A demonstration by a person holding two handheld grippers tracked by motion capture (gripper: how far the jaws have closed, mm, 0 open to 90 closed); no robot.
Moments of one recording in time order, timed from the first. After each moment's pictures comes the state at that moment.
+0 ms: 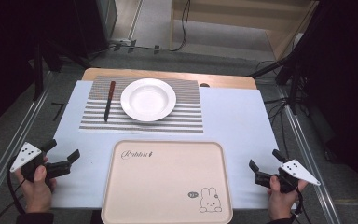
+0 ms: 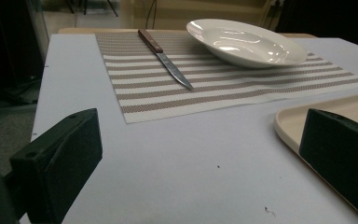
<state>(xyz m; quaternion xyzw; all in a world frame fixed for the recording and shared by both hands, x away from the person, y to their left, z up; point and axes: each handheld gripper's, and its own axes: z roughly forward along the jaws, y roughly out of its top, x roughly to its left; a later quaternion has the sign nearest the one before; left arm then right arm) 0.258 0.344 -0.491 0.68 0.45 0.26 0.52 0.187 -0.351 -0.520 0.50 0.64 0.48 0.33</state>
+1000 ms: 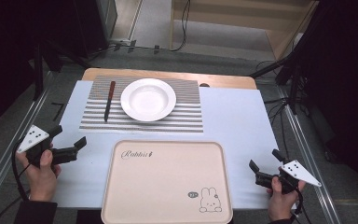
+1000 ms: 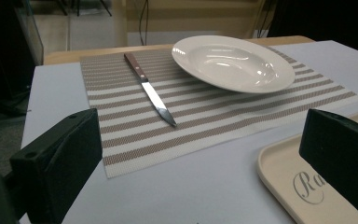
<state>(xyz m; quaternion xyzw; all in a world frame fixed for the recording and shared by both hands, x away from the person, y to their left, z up) 0.285 0.314 -0.445 0.70 0.44 0.26 0.50 0.186 -0.353 -0.522 0.49 0.63 0.50 0.33</state>
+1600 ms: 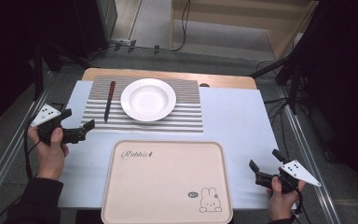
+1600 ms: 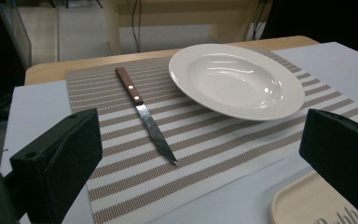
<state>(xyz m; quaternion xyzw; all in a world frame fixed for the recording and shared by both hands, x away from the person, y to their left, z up) 0.335 0.295 -0.429 0.72 0.43 0.24 0.49 0.186 -0.353 -0.522 0.49 0.63 0.50 0.33</state>
